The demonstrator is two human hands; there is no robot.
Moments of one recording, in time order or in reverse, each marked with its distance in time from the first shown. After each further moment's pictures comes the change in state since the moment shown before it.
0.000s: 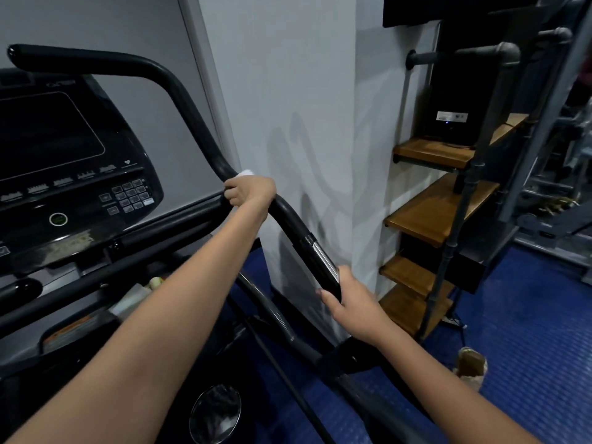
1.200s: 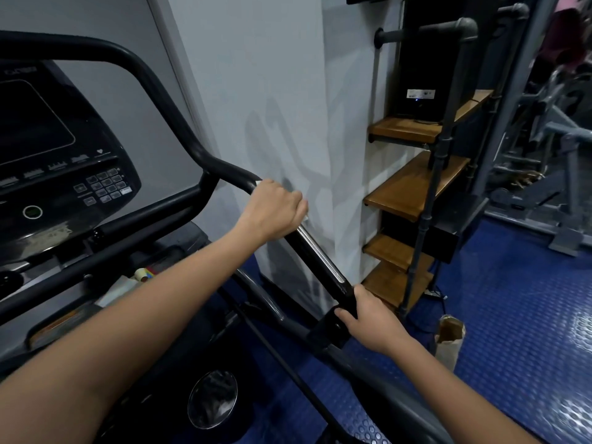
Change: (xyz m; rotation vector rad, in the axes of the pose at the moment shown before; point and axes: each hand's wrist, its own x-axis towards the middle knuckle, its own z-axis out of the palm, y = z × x) left_hand -0.056 -0.065 0.013 0.991 0.062 1.746; right_hand -0.077 0.047 0.000 -0.151 -0.069 0.282
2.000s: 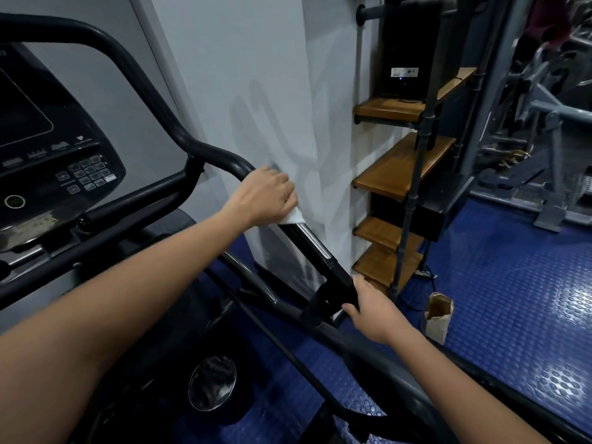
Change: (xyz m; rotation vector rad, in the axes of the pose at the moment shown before) left_hand -0.004 0.012 -0.002 0.006 -0.089 0.110; right_hand -0.032 0.028 0.004 0.009 -0.013 -0.022
